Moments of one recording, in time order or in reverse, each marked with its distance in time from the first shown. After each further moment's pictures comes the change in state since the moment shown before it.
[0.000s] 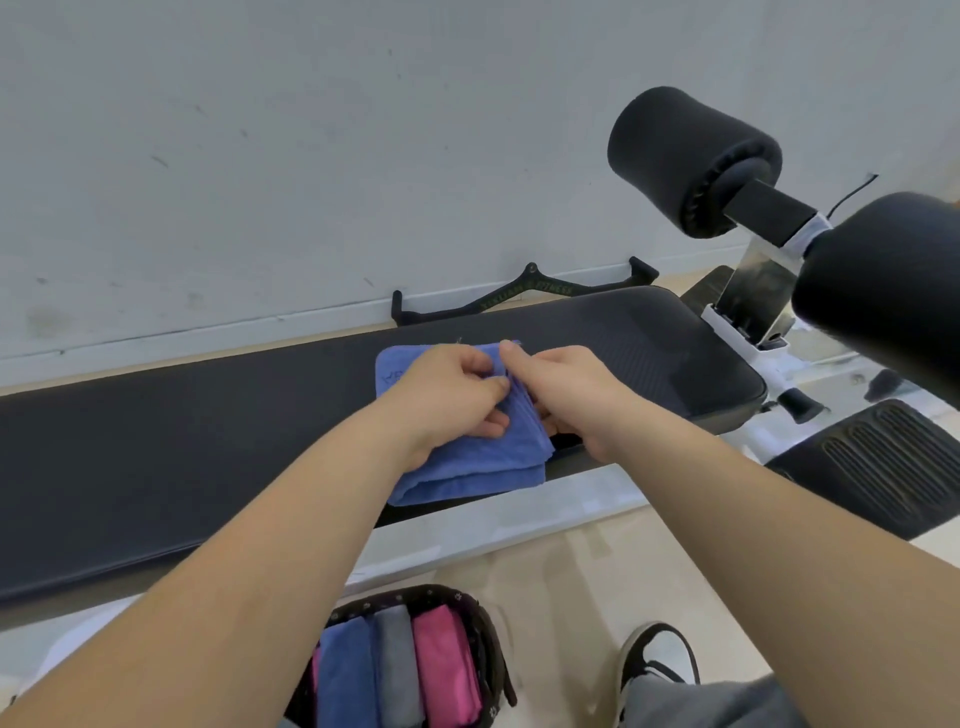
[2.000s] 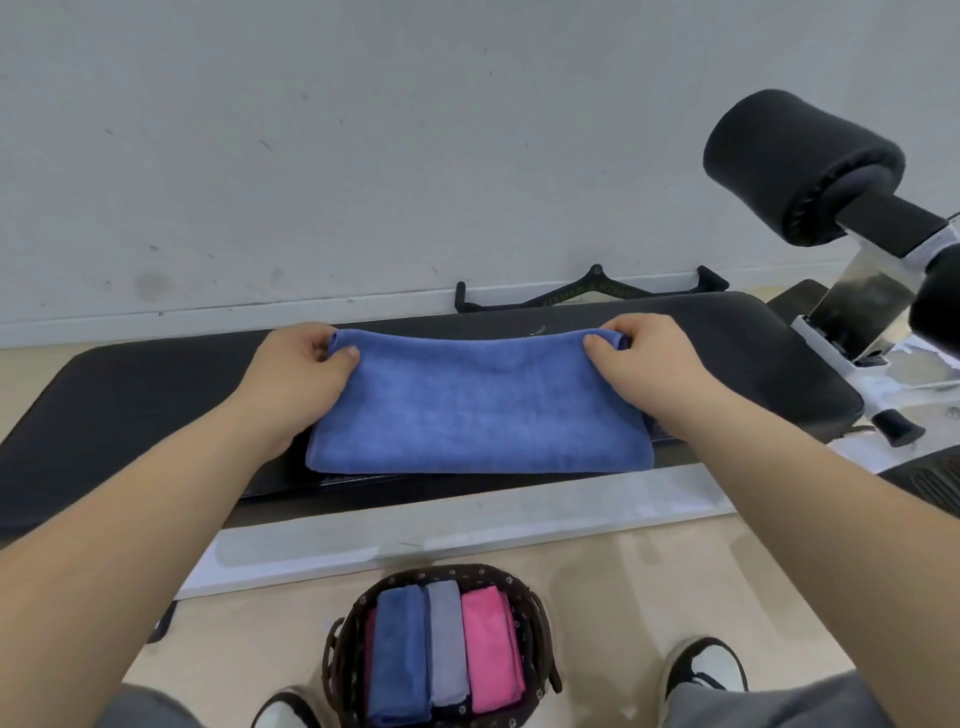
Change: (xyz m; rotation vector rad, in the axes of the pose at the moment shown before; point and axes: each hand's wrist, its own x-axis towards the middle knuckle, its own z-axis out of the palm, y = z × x) left_hand -0.043 -0.097 -0.162 0.159 0.553 0.037; right_hand 0.009 -0.011 0.015 -0.460 0.224 -0.300
